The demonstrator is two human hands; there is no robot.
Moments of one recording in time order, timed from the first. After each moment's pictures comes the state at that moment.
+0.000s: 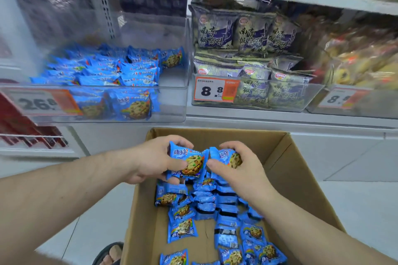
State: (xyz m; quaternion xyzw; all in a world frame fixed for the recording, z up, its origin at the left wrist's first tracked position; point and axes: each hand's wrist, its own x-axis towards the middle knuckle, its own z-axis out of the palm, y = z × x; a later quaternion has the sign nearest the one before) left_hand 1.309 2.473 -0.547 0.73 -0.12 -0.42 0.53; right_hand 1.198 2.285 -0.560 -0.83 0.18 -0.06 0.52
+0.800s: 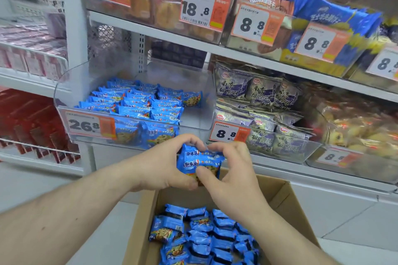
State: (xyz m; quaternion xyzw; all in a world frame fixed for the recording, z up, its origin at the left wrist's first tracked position) left_hand 1.299 2.509 -0.474 0.72 -0.32 -0.22 0.58; right_hand 1.221 2.349 -0.476 -0.92 0.01 -0.21 0.34
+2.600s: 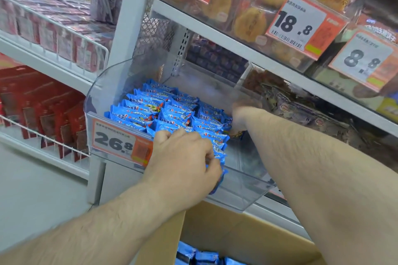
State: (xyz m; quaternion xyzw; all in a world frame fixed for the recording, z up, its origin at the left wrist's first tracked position) left_hand 1.374 2.538 -0.481 0.92 -0.17 0.16 0.30; right_hand 1.463 2.417 -0.388 -0.99 0.07 0.07 -0.14
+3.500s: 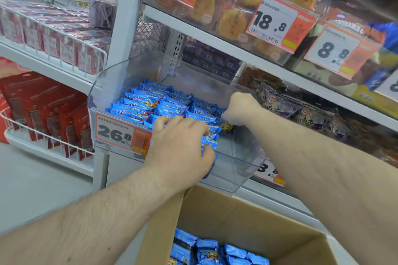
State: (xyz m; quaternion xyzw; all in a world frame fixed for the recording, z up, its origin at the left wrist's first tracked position) left_hand 1.364 2.529 -0.477 0.91 -0.18 0.25 0.28; right_hand 1.472 2.370 -0.406 -0.99 0.08 -0.02 -0.06
